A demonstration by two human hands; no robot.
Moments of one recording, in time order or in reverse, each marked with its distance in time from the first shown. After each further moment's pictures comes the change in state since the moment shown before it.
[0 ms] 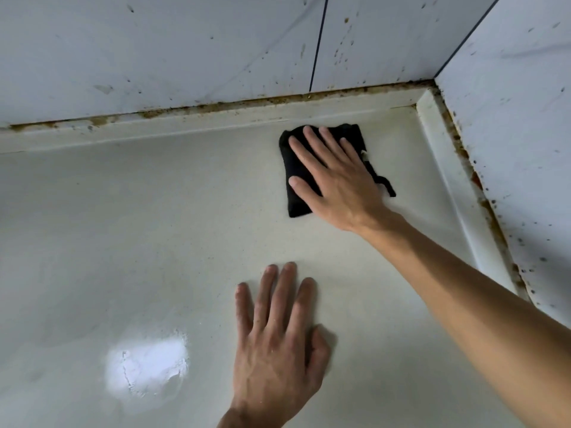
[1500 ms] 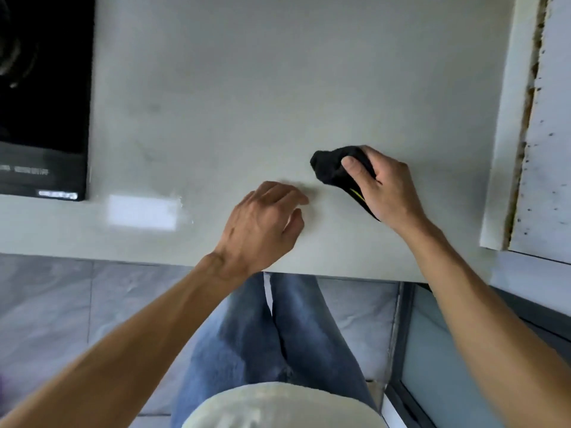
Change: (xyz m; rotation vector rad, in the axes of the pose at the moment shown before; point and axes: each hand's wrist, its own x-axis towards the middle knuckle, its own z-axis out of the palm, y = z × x) left_hand -0.146 -0.029 -0.130 -0.381 -0.217 -0.184; right_hand -0.234 -0.136 -0.037 0.620 -0.178 0.163
